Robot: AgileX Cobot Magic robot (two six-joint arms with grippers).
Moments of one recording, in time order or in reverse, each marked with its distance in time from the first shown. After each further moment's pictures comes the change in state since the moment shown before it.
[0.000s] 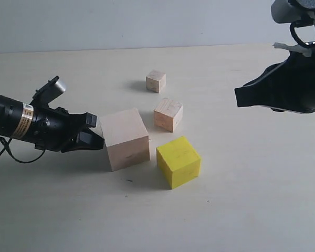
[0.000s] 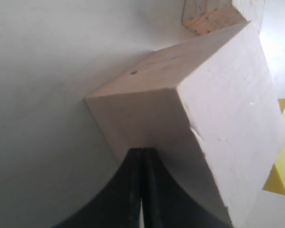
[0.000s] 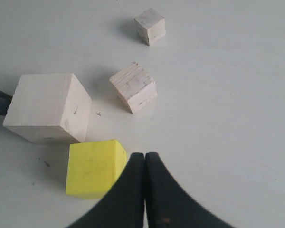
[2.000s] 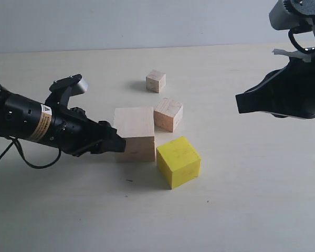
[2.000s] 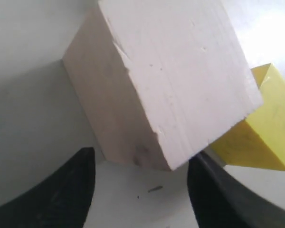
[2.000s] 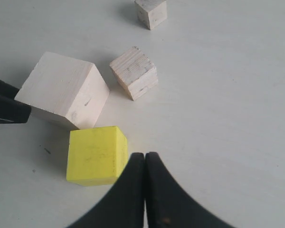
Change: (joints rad) left arm -0.174 -0.097 0.025 0.027 0.169 0.034; right arm 0.000 0.000 0.000 0.000 0.042 0.000
